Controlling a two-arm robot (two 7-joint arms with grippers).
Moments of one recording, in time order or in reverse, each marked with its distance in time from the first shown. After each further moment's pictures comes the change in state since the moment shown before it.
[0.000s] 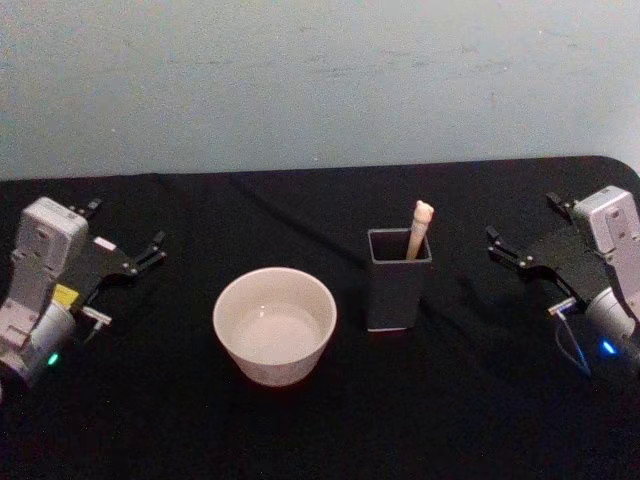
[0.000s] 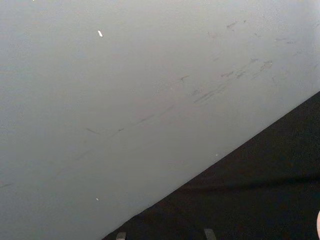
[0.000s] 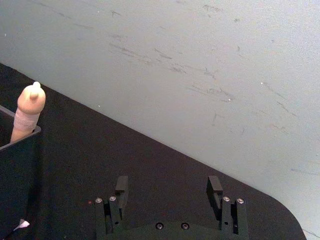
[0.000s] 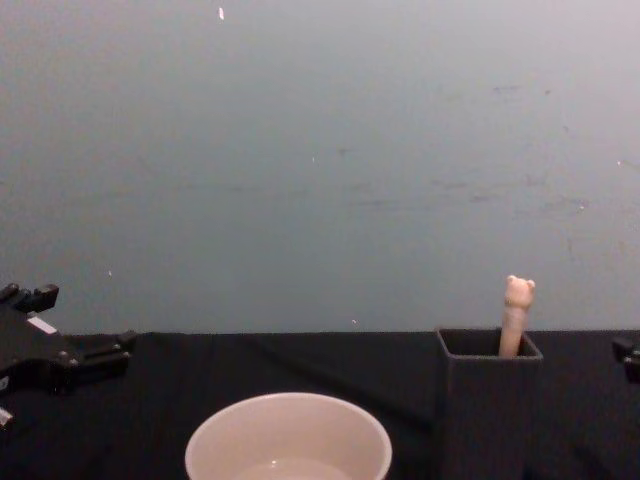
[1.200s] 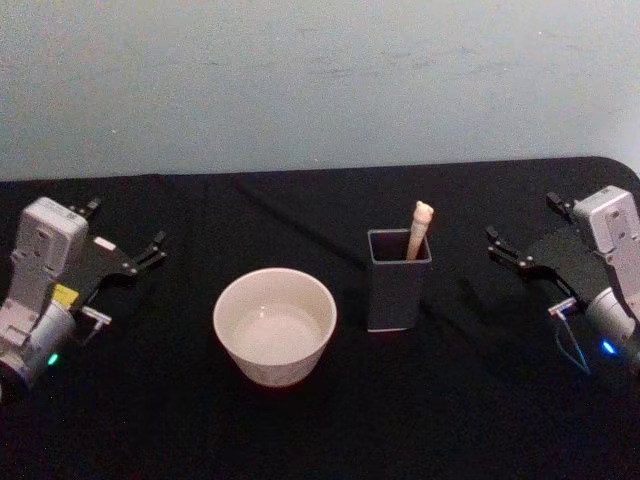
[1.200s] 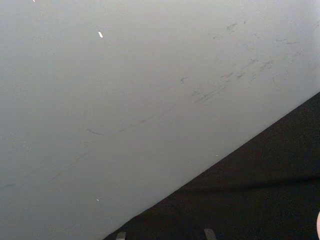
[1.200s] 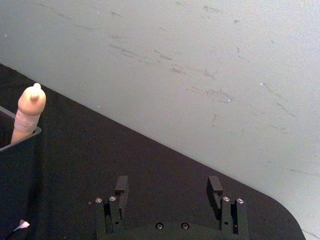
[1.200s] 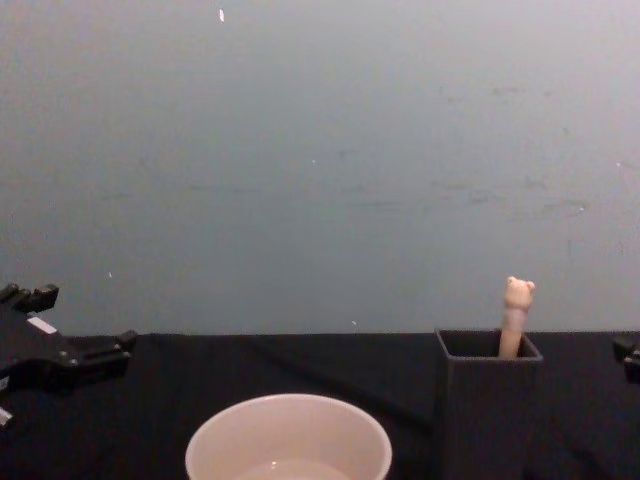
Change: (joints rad) left arm 0.000 0.000 0.000 0.000 0.000 0.000 0.000; right arm 0.000 0.000 0.000 0.000 0.000 0.000 0.000
